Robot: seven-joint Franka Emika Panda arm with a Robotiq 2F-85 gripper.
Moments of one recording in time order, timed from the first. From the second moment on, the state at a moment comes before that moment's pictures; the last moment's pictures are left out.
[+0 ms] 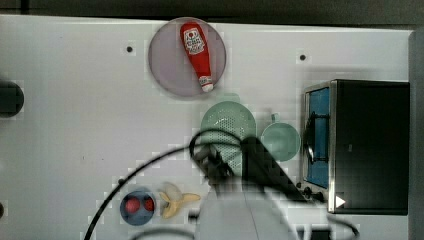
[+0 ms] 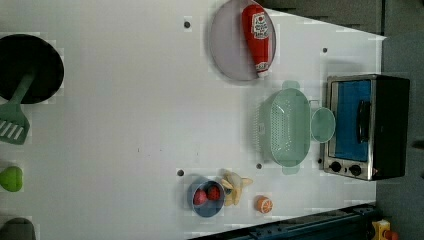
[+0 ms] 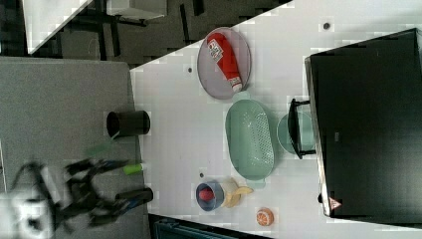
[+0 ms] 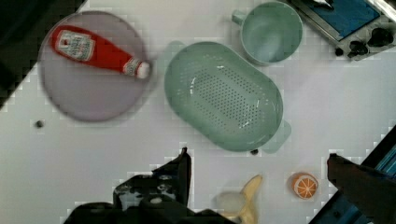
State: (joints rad) arm 0.00 -0.48 -0.01 -2.12 -0.04 0.15 0.12
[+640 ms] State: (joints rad) arm -0.02 0.04 0.00 -2.39 -0.03 0.53 0.46
